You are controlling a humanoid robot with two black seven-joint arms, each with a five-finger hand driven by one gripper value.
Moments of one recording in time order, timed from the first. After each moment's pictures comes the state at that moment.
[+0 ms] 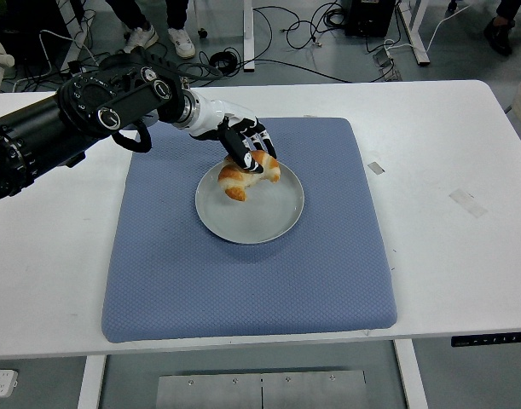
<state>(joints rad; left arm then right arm) -1.47 0.00 0.30 -0.48 0.36 -0.56 0.10 -0.13 0.00 0.07 0.11 -0.10 -0.10 0.22</state>
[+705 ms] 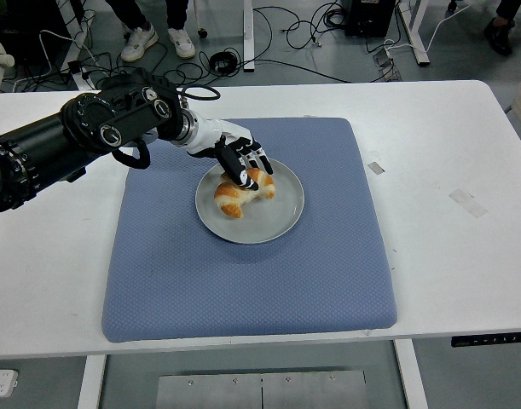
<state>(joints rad) -1.43 0.00 0.30 -0.48 0.38 -0.55 0.10 -0.13 0.00 0.07 0.11 -0.10 -0.10 0.22</state>
